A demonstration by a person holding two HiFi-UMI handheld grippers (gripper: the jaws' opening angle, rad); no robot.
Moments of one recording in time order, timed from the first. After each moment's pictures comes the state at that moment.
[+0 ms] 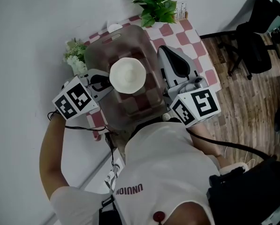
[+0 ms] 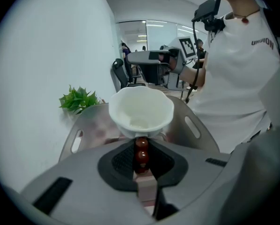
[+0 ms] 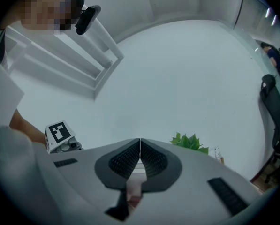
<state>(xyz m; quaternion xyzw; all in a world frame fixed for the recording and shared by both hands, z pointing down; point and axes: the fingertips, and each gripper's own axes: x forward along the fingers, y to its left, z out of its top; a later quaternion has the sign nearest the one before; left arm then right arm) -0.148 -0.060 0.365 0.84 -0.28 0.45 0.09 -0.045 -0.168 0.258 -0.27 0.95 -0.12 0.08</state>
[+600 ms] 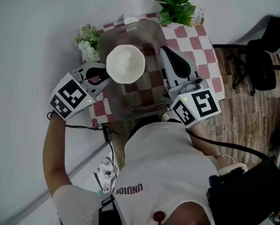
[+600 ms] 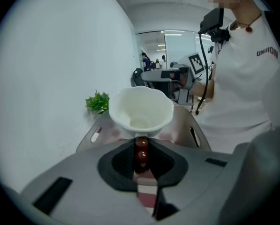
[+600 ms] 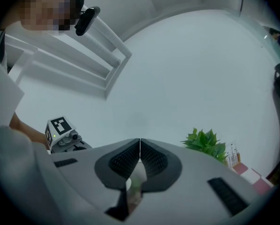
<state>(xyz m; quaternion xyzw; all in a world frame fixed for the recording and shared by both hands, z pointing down) -0.168 -0.040 0.330 0.82 -0.41 0.39 0.09 -0.074 -0.139 0.256 -0.19 0.97 -0.12 0.08</state>
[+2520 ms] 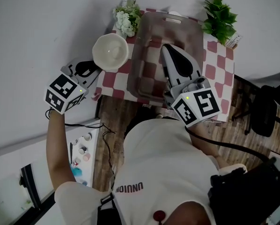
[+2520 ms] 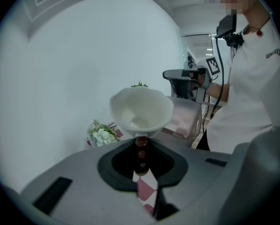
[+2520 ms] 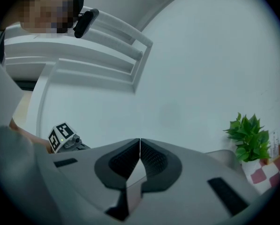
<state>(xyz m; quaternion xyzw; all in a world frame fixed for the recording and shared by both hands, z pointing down) -0.225 0.091 0.337 0.66 -0.66 0.31 0.16 -0.127 -0.055 0.253 0.01 0.99 -0.11 0.05</state>
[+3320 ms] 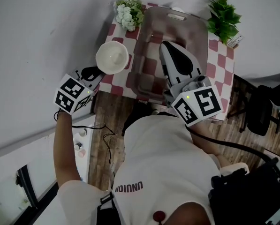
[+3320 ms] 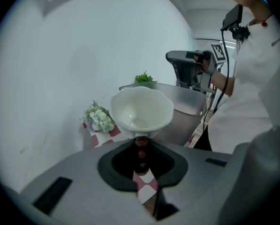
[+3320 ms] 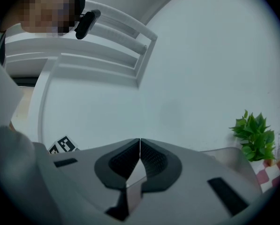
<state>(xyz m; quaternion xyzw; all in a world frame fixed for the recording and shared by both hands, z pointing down) -0.227 0.114 0.409 0.65 -0.67 0.28 0.22 -0.145 -0.039 0.261 0.03 0.99 -0.10 0.03</state>
